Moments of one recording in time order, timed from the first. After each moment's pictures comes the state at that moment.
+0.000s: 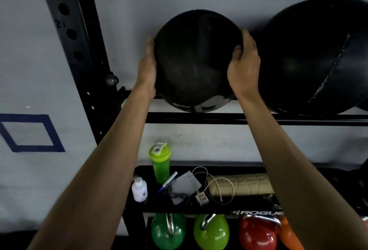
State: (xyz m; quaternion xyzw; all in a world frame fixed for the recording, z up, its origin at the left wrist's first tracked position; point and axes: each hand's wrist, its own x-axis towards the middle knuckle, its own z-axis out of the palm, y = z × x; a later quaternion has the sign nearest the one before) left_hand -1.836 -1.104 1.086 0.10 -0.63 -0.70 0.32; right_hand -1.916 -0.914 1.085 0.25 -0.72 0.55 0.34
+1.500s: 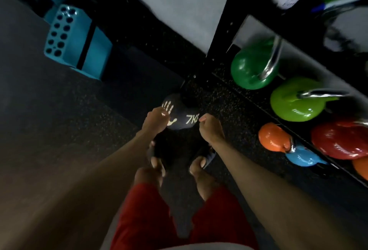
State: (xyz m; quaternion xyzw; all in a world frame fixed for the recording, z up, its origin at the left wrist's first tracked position) left_hand -1.443 -1.101 0.421 0.63 -0.61 -0.47 -0.11; right_hand -1.608 -0.989 0.429 0.28 -0.84 0.14 -0.45
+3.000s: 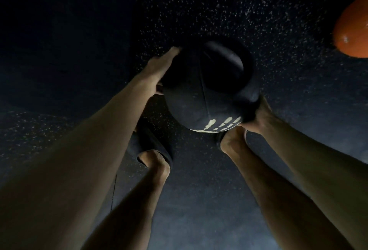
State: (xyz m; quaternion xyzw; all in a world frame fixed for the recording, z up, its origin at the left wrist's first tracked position) left_hand -1.489 -1.130 -0.046 0.59 -0.40 -0.64 -0.29; right_hand -1.593 -0.852 -0.070 -0.41 -0.59 0.48 -0.50
